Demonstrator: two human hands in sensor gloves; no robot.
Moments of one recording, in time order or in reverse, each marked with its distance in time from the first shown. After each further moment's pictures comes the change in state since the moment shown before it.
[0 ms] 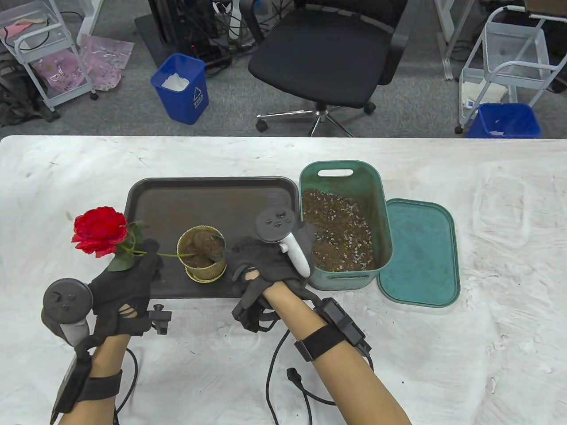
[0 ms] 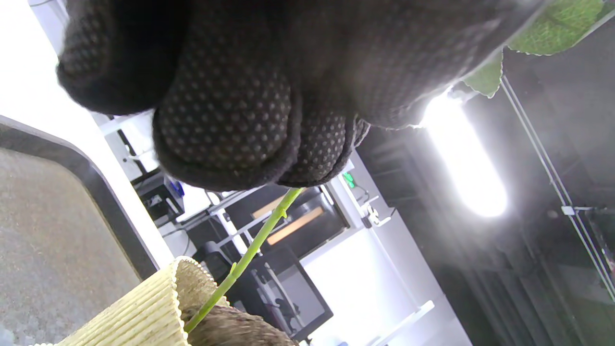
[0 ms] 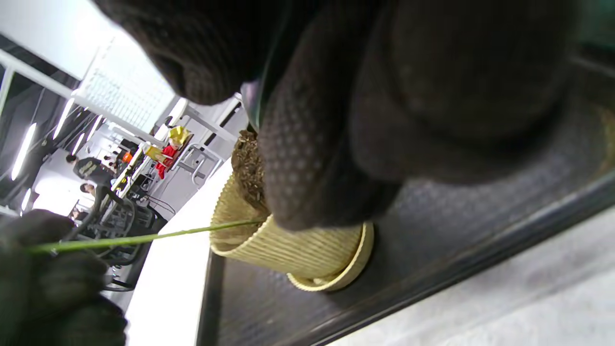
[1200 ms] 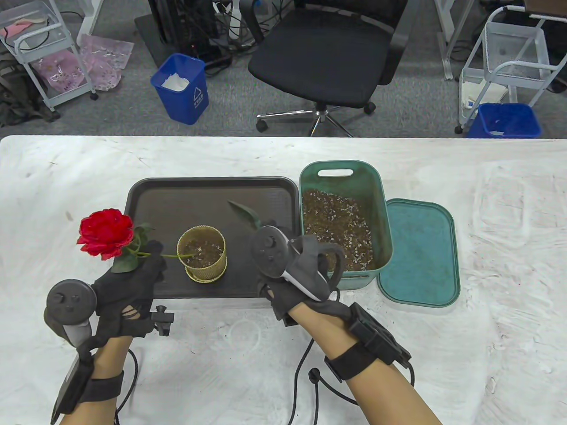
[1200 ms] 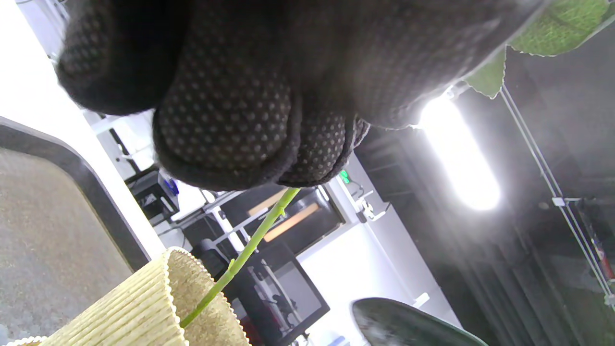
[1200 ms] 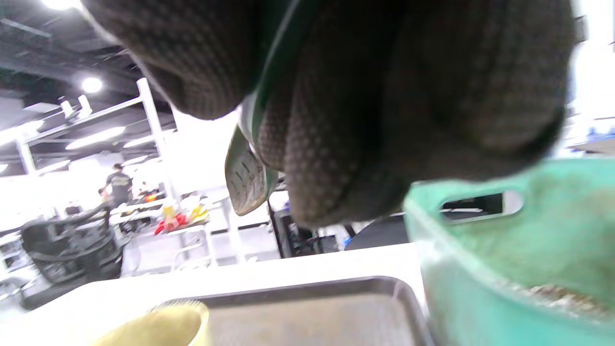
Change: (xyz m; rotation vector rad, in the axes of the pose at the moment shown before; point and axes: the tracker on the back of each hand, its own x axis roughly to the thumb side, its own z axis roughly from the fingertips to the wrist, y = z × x) left_hand 0.002 -0.003 0.002 -0.011 -0.021 -0.012; right_hand 0.021 -0.070 0.070 -0.531 -0.220 0.502
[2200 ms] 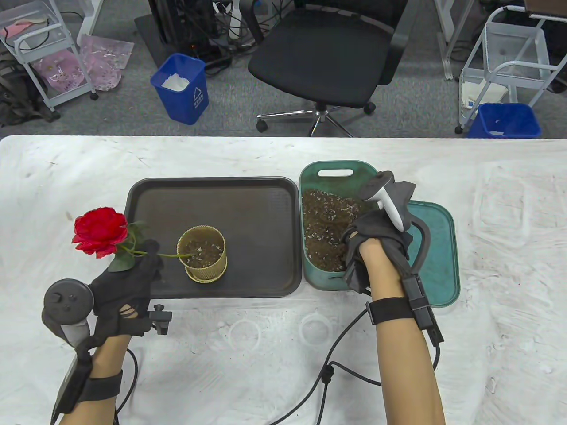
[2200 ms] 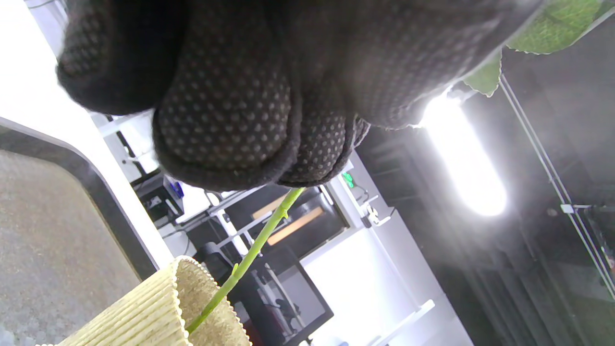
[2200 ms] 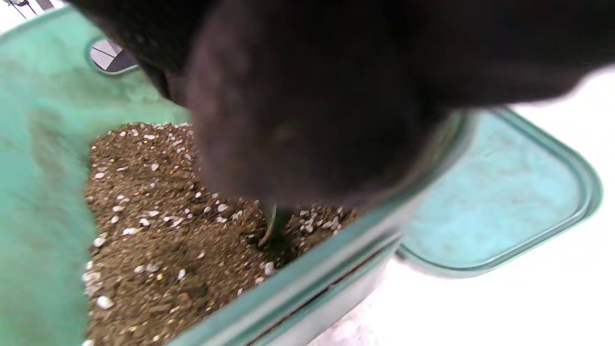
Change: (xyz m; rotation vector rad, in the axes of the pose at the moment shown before) left_hand -0.002 0.003 -0.001 0.013 0.017 0.005; right_hand -0.167 0.029 -0.062 0.622 0.758 -0.046
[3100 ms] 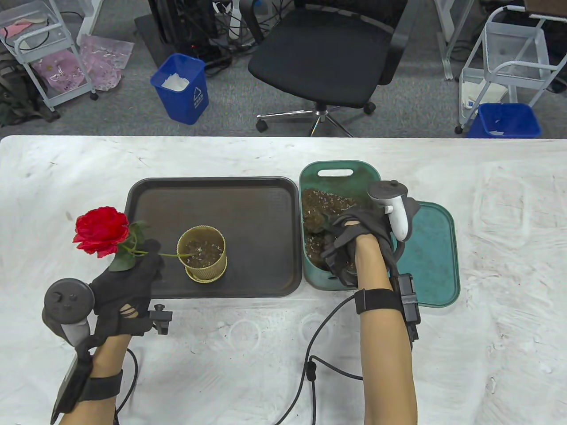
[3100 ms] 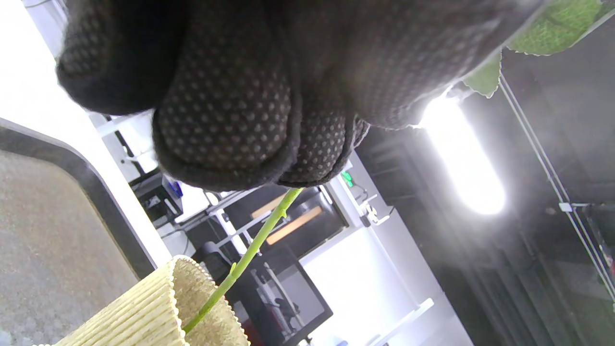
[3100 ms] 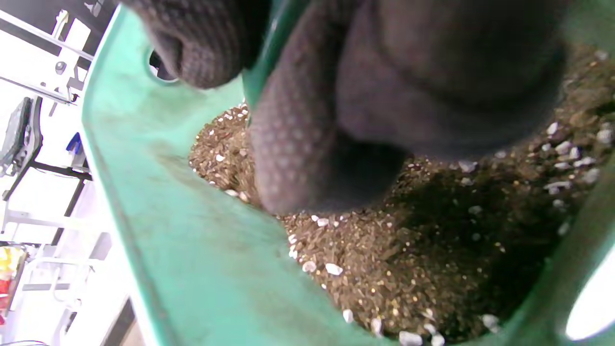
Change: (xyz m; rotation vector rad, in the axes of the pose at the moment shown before) left_hand 0.001 0.000 0.000 -0.002 -0.003 -0.002; right_hand -0.002 0.031 -0.037 0.226 -0.107 -0.569
